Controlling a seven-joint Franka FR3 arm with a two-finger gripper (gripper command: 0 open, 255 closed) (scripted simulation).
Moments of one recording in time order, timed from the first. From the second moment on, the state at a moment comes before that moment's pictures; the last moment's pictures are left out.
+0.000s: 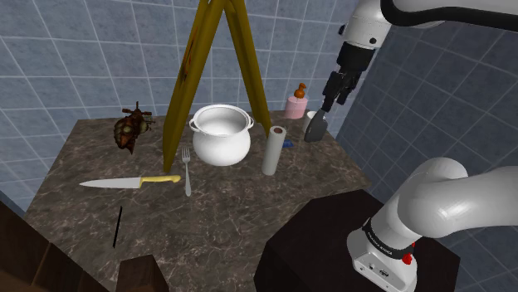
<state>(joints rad) -0.01 -0.77 0.00 -2.39 0.08 1.60 -0.05</state>
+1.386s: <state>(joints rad) 0.10 -0.72 -0.74 -2.56 -0.14 2.01 -1.09</state>
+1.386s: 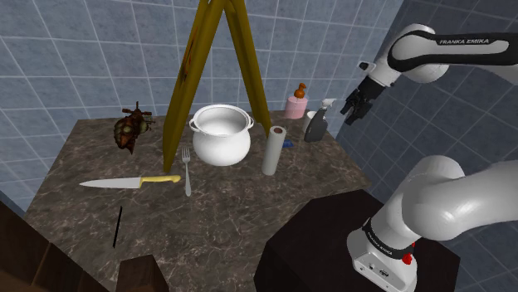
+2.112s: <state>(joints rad) 0.85 -0.42 -1.60 -2.23 0.08 2.12 -1.77</state>
